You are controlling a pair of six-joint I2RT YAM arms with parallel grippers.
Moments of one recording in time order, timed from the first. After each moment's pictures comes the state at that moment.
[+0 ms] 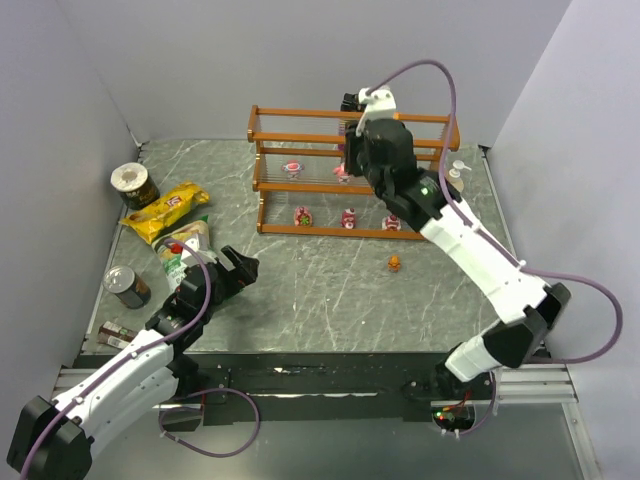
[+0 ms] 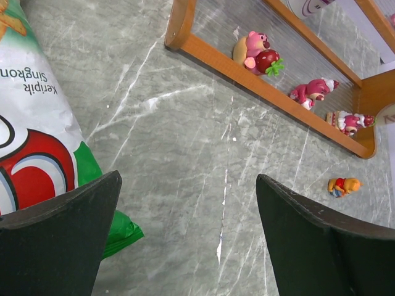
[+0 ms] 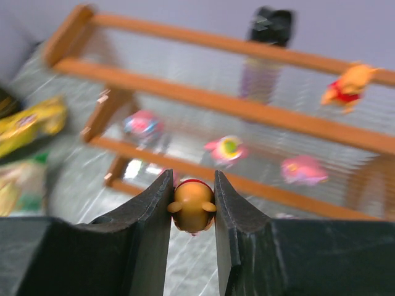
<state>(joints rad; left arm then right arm) -0.53 0.71 0.29 0.02 -0.31 -0.83 0.70 1.48 1.69 -0.47 0.42 0.16</state>
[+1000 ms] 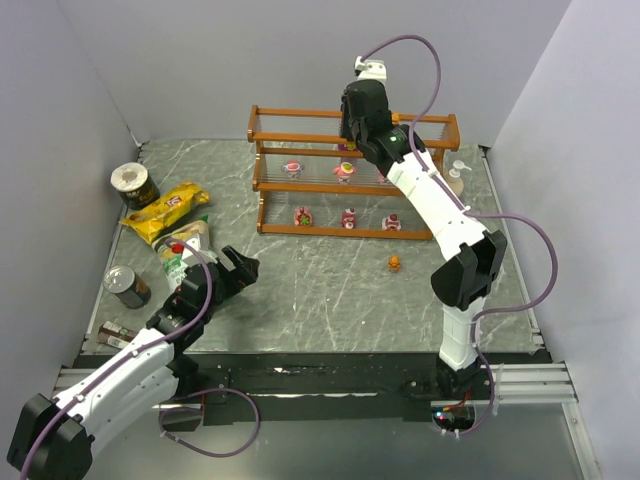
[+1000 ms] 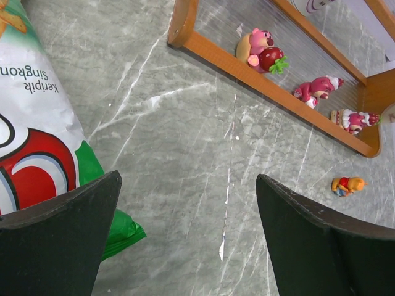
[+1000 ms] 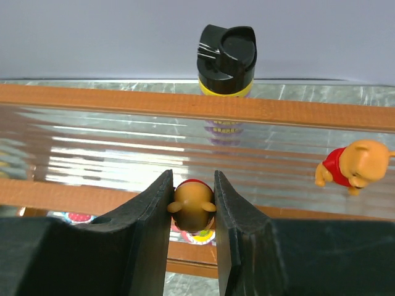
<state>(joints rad) -0.53 0.72 0.29 0.02 -0.31 -0.83 0.53 1.94 2.15 -0.58 0.43 0.24</state>
